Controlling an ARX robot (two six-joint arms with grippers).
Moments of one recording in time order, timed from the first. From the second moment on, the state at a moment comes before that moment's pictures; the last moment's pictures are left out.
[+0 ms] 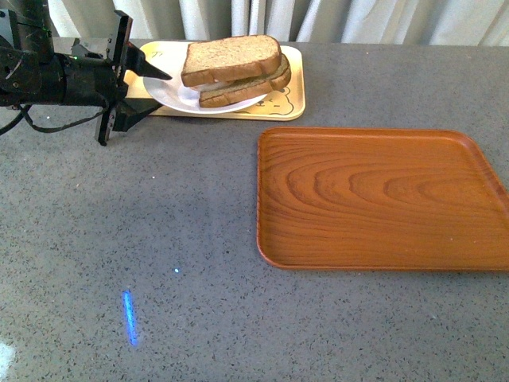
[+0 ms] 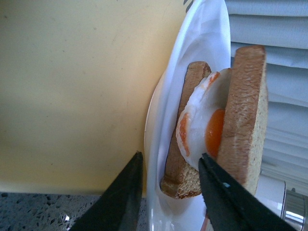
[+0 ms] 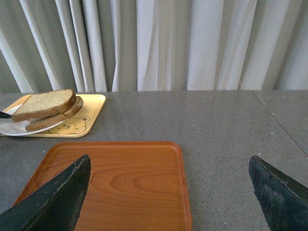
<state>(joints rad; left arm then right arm) -0.02 2.52 1.53 0.47 0.65 -1.10 0.00 0.00 0.02 0.00 0.00 0.00</state>
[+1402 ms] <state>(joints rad) 0.01 1.59 0.25 1.32 0.00 -0.02 0.00 0.00 0.02 0.00 0.00 0.00</state>
